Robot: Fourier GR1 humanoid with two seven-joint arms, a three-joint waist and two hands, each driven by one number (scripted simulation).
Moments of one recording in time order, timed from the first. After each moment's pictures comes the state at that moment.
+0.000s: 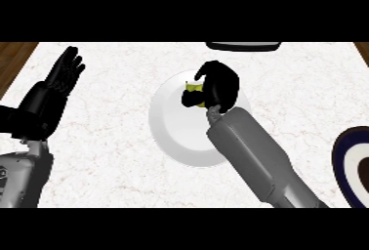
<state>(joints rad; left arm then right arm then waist) -0.32 0.31 0.04 -1.58 0.09 -0.04 0.11 -0.85 0.00 0.39 -0.98 0.82 -0.42 0.93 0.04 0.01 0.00</state>
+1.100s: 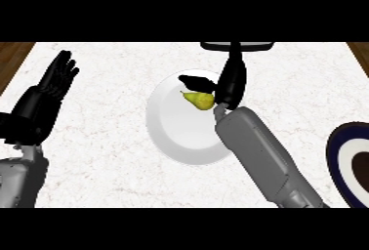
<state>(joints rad) -0.28 0.31 0.07 -1.60 0.08 -0.06 0.11 -0.83 -0.01 0.31 -0.96 0.38 -0.93 0.50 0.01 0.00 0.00</state>
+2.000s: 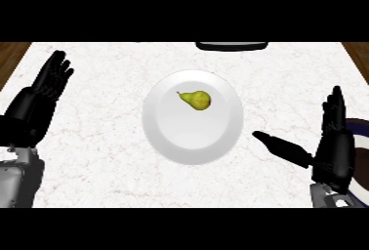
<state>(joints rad) -0.27 0.30 0.10 -1.63 0.06 -0.06 0.14 -0.08 -0.33 0.27 -1.80 0.27 -0.77 0.40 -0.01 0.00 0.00</state>
